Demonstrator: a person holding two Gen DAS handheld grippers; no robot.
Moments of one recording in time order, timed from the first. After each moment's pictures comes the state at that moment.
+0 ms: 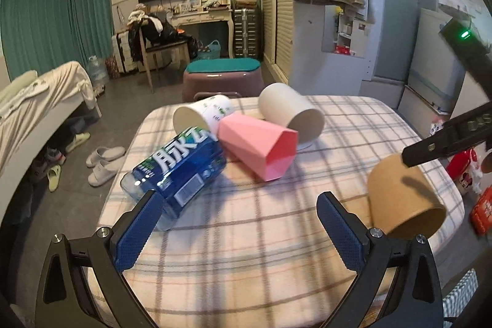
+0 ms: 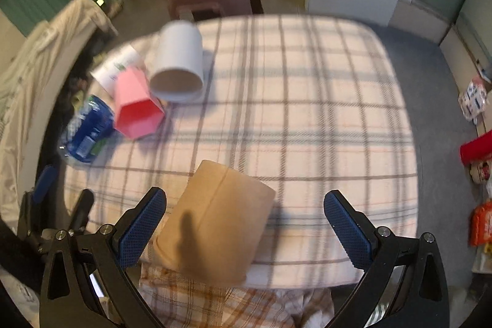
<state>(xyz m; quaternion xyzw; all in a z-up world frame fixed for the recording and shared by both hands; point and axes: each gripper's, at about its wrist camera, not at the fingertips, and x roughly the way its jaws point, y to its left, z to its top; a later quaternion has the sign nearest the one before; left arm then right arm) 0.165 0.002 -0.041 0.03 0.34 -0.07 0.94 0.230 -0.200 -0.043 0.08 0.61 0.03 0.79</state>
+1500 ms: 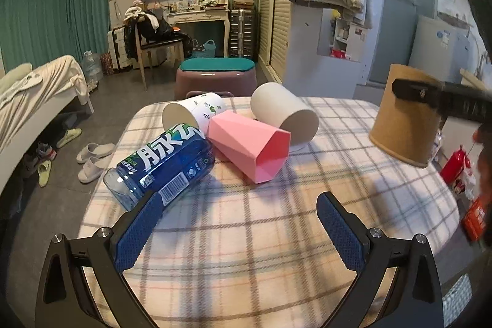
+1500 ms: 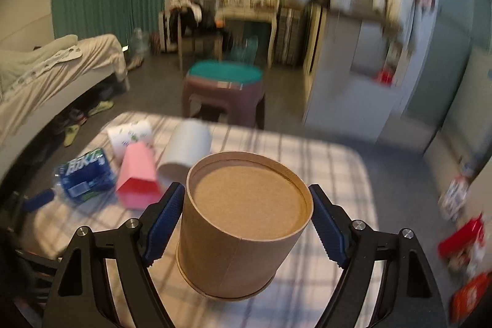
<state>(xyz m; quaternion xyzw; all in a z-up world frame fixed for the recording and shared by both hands) 0.169 -0.004 -0.044 0.01 0.34 -0.08 0.94 0.197 -0.183 0.016 -0.07 0.31 0.05 0.95</state>
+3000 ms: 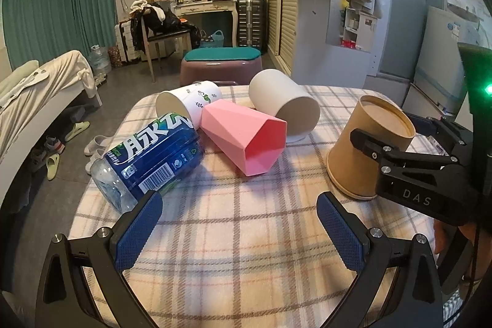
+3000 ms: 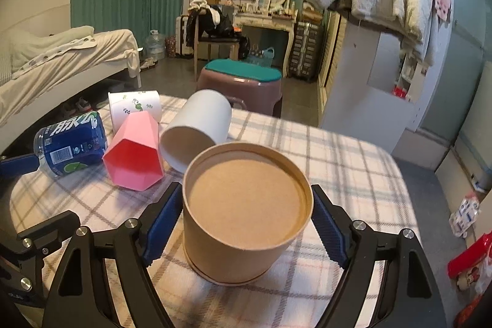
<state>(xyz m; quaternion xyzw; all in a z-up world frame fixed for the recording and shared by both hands) 0.178 -0.033 -0.055 0.03 0.36 -0.05 0.93 0.207 -0.160 -0.068 -0.07 0.31 0.08 0.94</state>
